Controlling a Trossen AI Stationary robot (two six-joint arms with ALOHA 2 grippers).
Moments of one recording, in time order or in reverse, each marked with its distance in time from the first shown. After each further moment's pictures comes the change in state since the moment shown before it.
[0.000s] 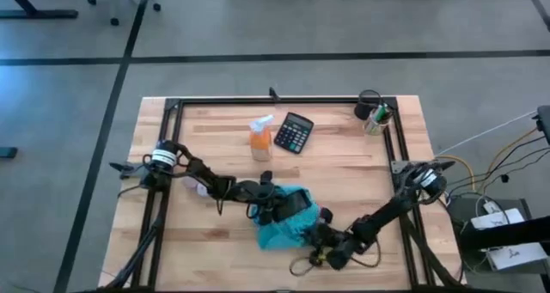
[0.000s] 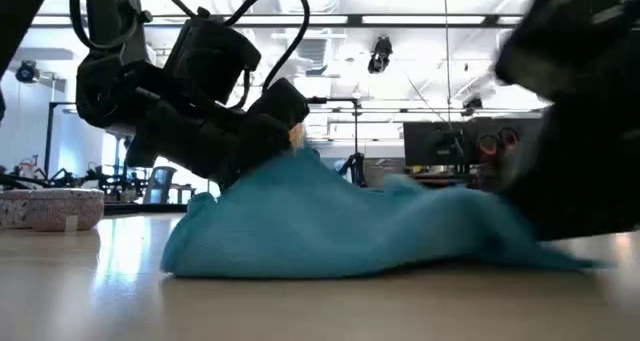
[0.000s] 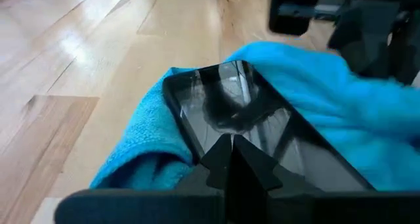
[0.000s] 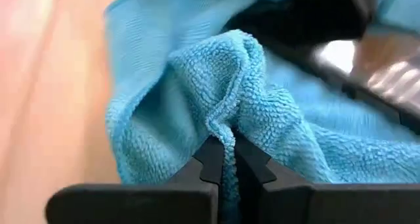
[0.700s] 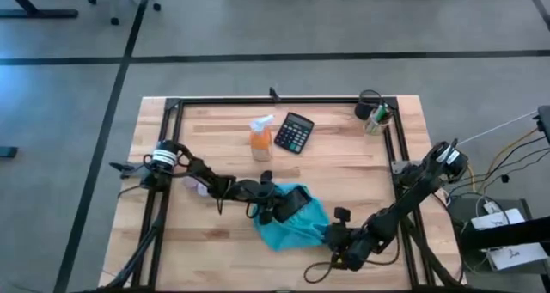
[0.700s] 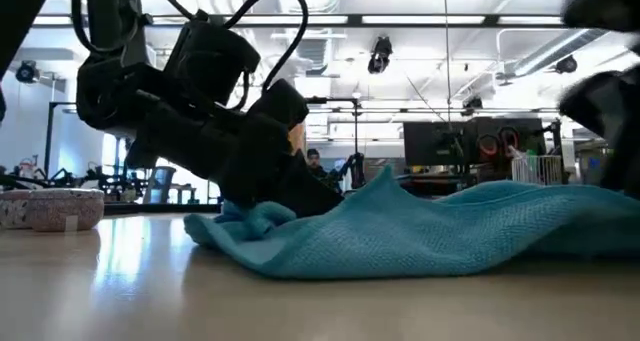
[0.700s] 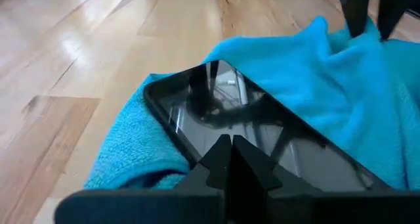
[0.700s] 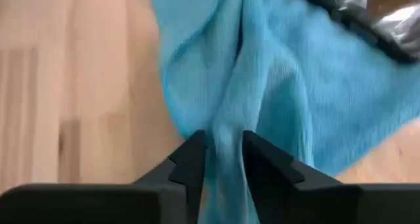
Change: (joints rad) left arm -0.015 -0.085 -0.009 0.002 0.027 0.010; right arm 0.003 -0.284 0.057 -0.415 -0.203 -0.039
